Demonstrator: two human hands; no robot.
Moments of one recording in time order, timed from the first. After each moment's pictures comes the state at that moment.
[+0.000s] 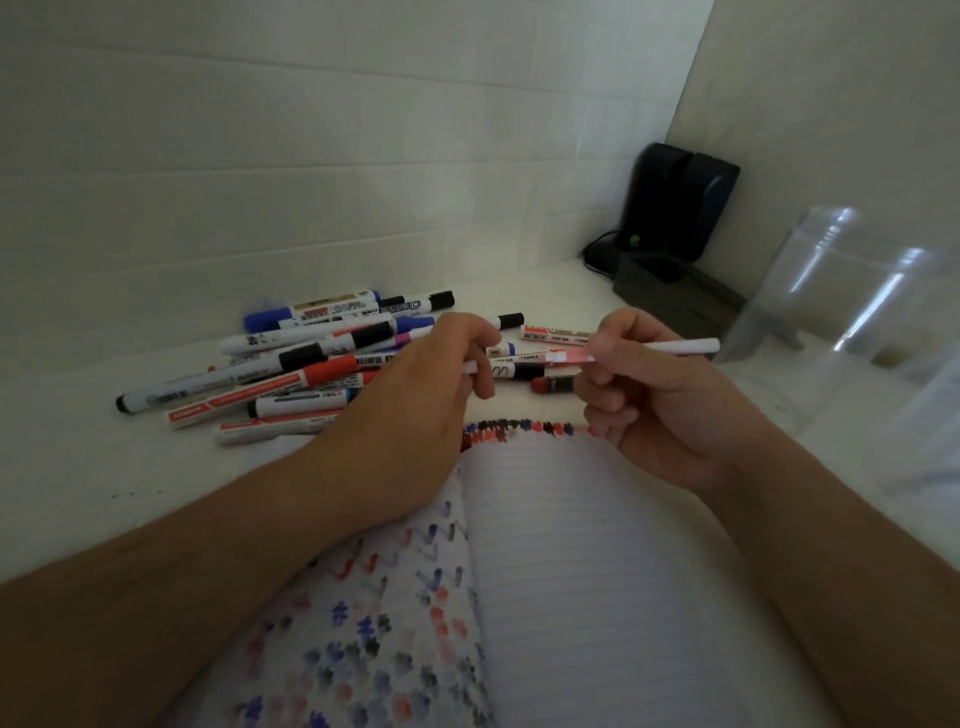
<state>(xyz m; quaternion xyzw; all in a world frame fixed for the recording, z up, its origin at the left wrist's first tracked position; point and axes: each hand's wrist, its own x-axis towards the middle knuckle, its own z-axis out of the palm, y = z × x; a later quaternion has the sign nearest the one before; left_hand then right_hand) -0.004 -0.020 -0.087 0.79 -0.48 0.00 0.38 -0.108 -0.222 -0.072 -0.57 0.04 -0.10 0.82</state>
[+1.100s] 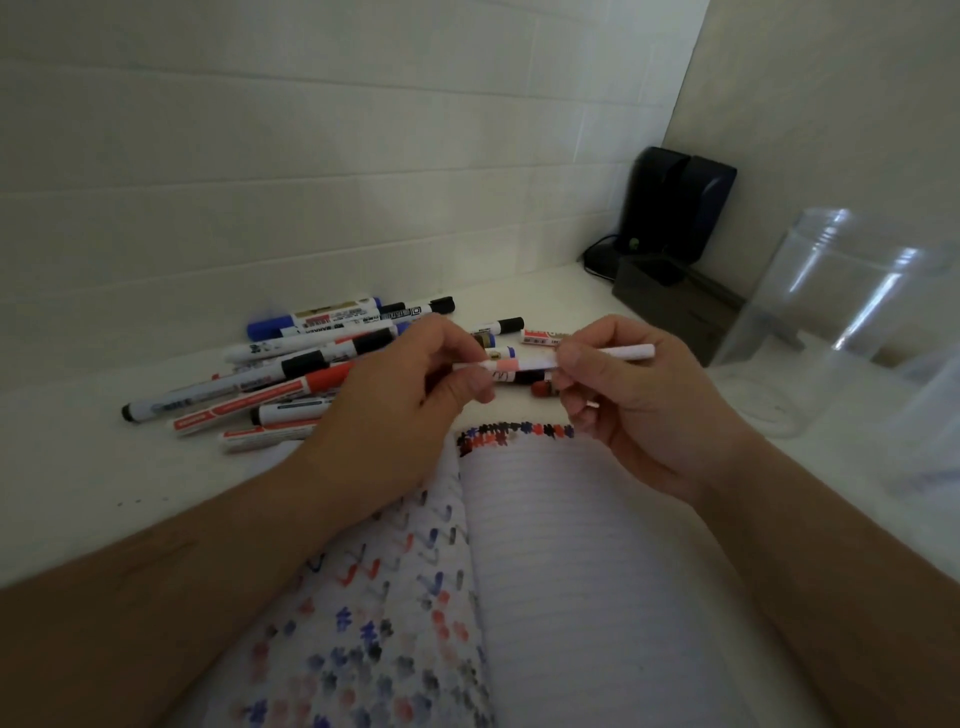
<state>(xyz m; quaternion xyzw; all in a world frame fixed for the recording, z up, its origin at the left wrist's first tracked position) 0.004 -0.017 -0.092 0.74 -0.44 0.01 0.51 -0.106 -0.209 -0.073 -0.66 0.06 -0.18 0.72</state>
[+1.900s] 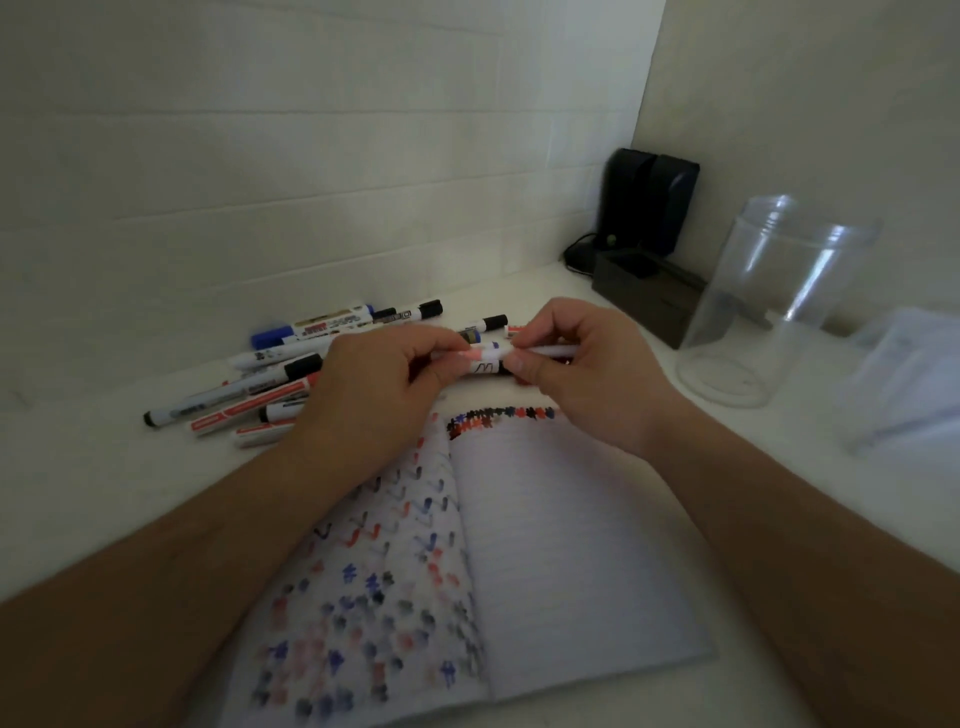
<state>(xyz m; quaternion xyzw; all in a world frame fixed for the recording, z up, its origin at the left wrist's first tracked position) 0.013 -0.017 -0.086 0.80 -0.44 0.14 0.38 -0.105 -0.202 -0.072 -0.87 0.09 -0.27 0.41</state>
